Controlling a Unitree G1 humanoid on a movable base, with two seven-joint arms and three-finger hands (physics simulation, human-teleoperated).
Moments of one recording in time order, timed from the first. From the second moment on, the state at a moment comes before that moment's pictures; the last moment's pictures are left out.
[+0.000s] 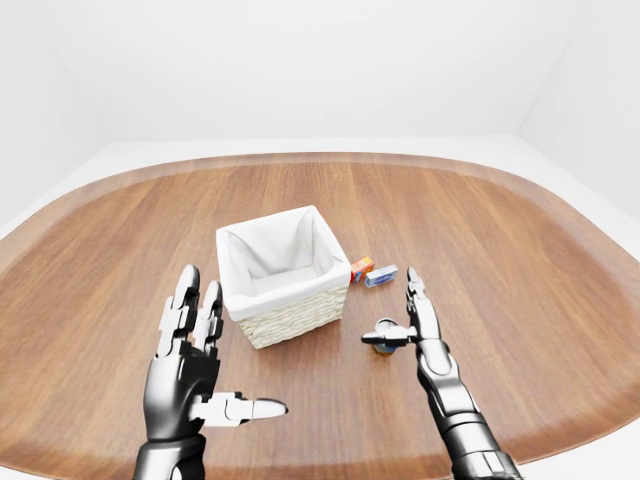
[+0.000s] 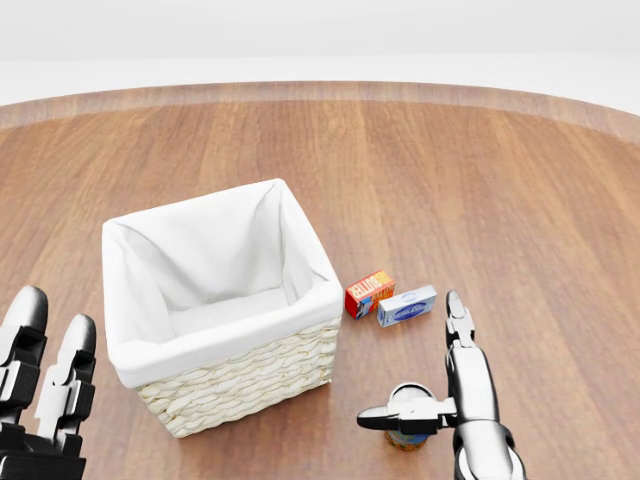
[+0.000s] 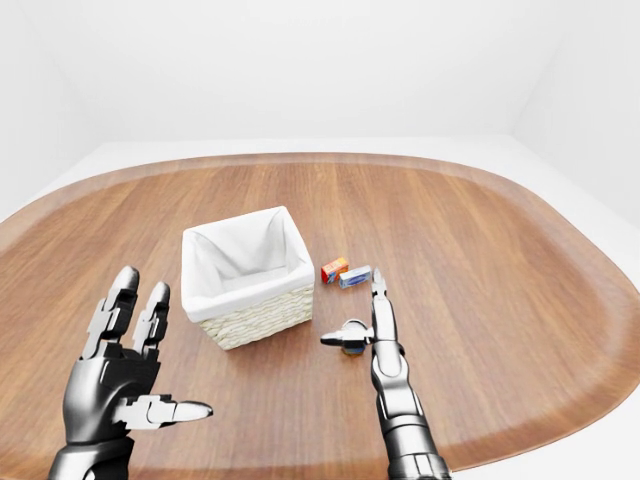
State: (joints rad) left arm 0.53 -0.04 0.04 -0.65 -0.23 -0.09 -0.21; right arm -0.14 -0.04 -0.04 0.44 -0.10 -0.09 -0.09
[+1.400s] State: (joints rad) left arm 0.51 -0.04 0.04 -0.64 -0.22 -0.09 -0.21; right arm -0.42 -0.05 -0.03 1.12 -0.20 -0.09 -0.25
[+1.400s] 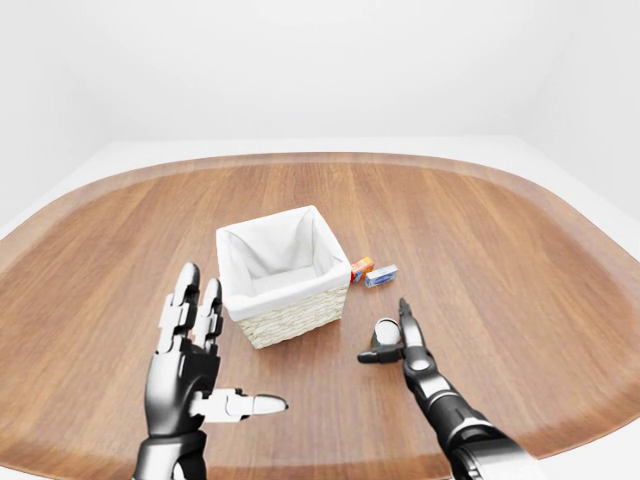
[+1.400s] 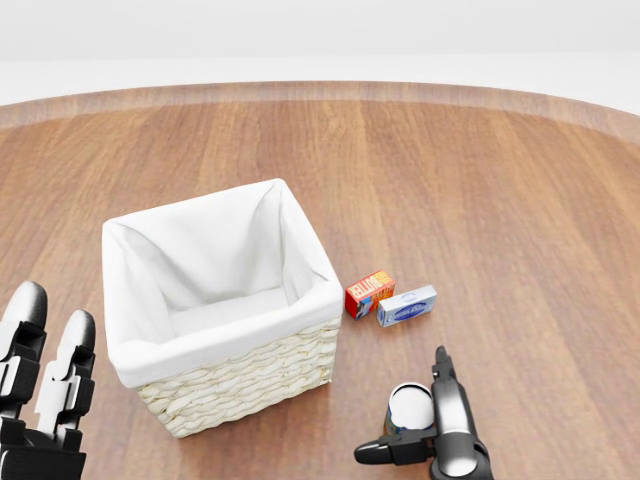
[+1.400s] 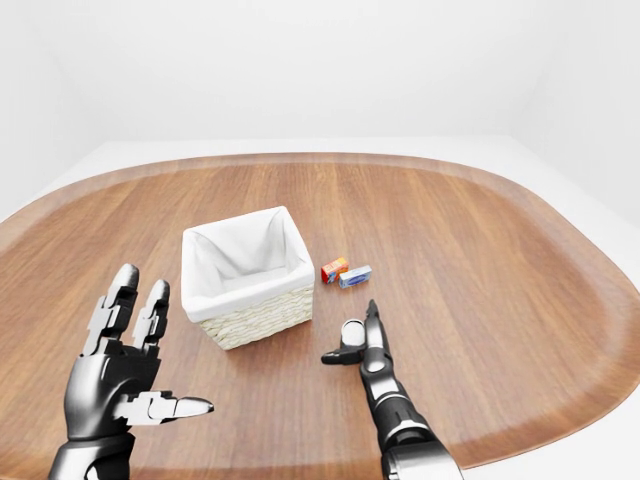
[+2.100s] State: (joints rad) left arm 0.52 -0.04 0.04 -0.64 -0.22 -0.09 -0.21; right arm -0.45 -0.04 -0.03 1.16 -0.23 -0.09 -0.26
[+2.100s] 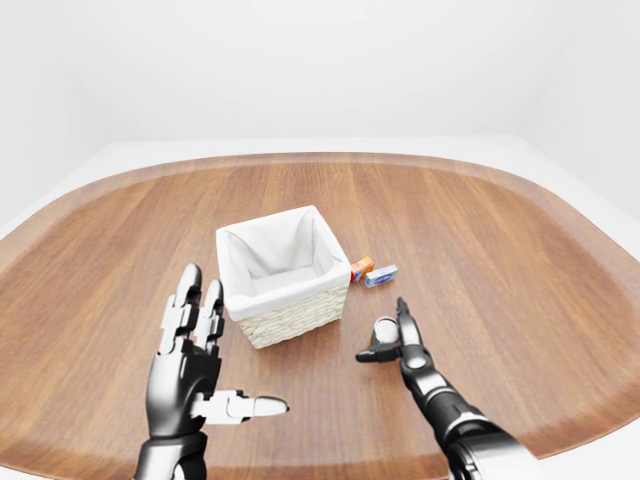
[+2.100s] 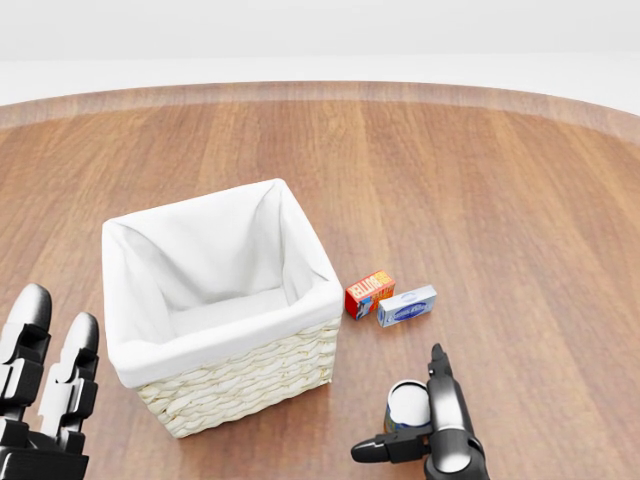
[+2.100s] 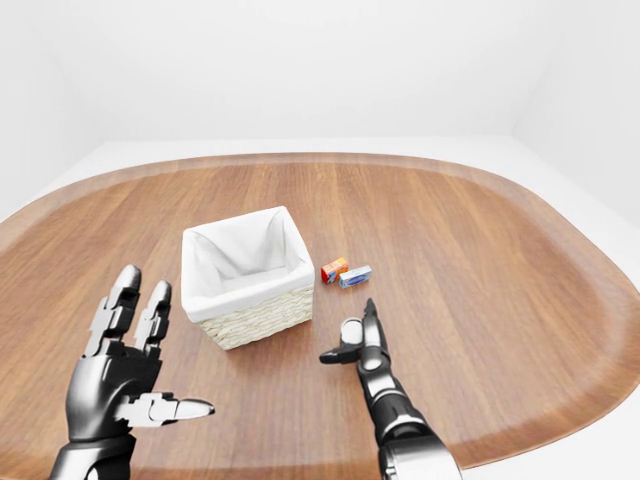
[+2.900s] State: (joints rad) left arm 0.52 -0.03 0.03 -0.64 -0.22 -0.09 -0.21; right arm -0.50 -0.03 -0.04 1.22 -0.26 -0.09 -0.30
